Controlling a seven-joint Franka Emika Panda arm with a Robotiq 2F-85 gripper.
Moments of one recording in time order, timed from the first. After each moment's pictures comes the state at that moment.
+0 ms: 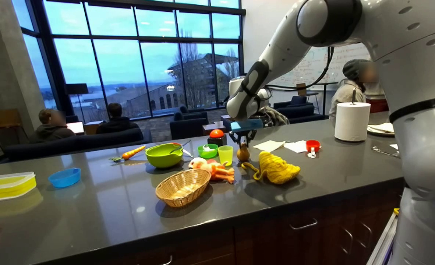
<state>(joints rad) -0.04 0.39 -0.20 -1.90 -0.21 2.53 0.60</state>
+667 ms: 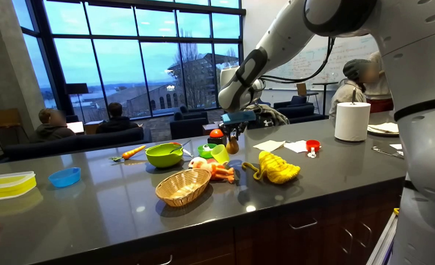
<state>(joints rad) 0.03 0.31 -0.20 -1.90 -0.21 2.51 0.56</state>
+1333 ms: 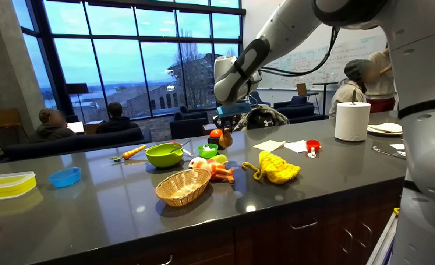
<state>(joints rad) 0.06 0.25 -0.17 -1.90 -0.27 2.49 0.56</state>
